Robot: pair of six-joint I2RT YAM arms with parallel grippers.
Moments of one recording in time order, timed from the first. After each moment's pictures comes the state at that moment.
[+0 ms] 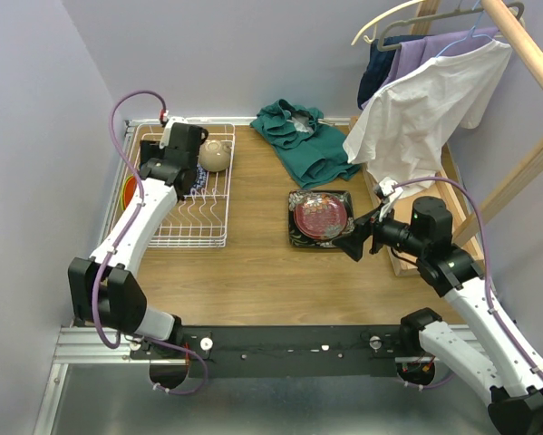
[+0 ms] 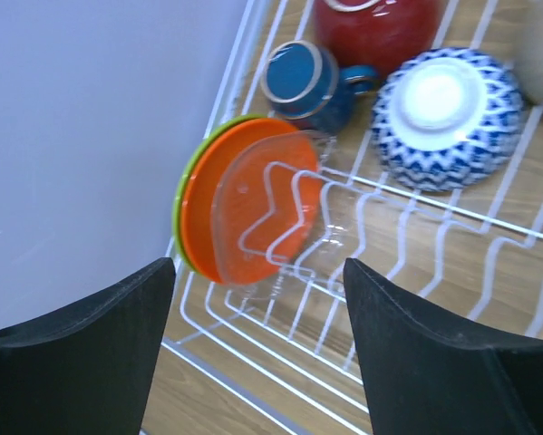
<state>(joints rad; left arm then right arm) -0.28 1.44 1.35 -0.68 -0.73 -0.10 0.37 0.74 0.71 -0.36 -0.52 0.08</state>
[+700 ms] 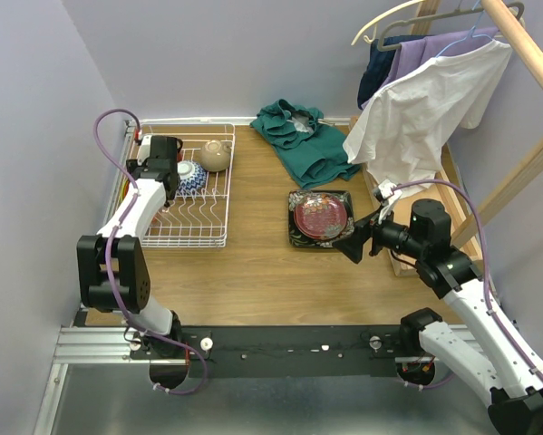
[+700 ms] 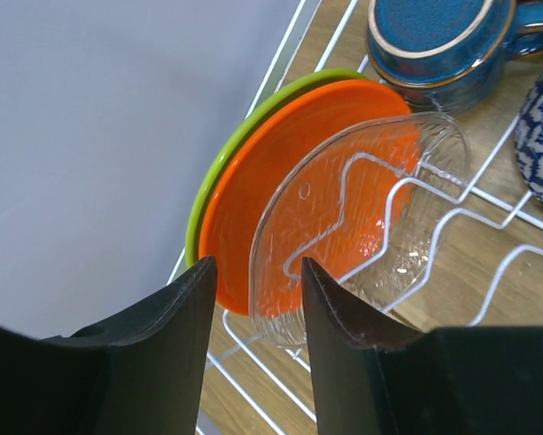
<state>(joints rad) -0.04 1.55 1.19 -0.52 -0.74 -0.10 0.37 0.73 0.68 -0.35 -0.51 0.08</state>
